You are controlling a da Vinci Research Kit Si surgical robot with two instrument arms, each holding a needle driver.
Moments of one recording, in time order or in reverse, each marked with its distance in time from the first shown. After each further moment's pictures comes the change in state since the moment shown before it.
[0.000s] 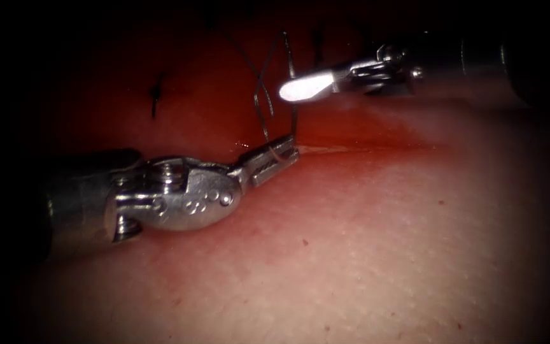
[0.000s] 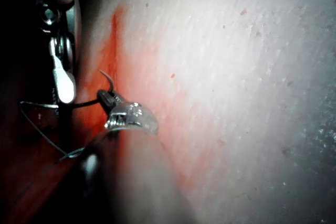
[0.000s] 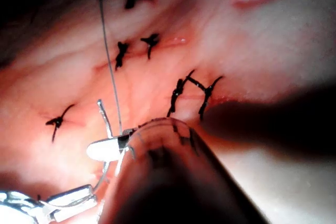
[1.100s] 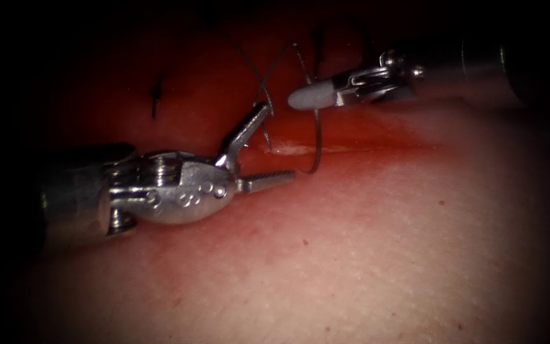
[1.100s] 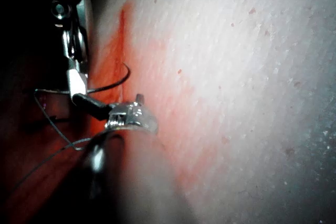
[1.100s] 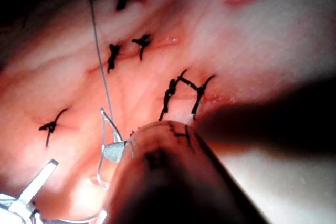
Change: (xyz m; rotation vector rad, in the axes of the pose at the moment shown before) right arm 0.001 0.001 -0.001 -0.097 0.073 -0.031; left arm 0.000 -0.001 -0.001 -0.064 0.024 -0.123
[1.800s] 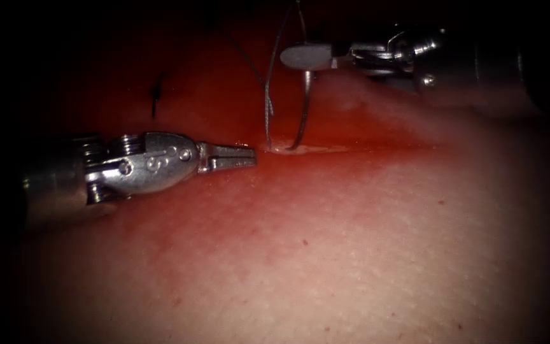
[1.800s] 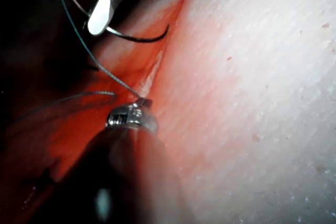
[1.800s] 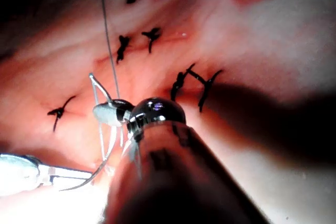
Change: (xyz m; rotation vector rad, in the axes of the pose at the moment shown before) right arm 0.002 -0.003 -0.001 0.033 0.184 -0.316; left arm -0.006 -0.001 0.001 -0.510 -0.148 -0.379
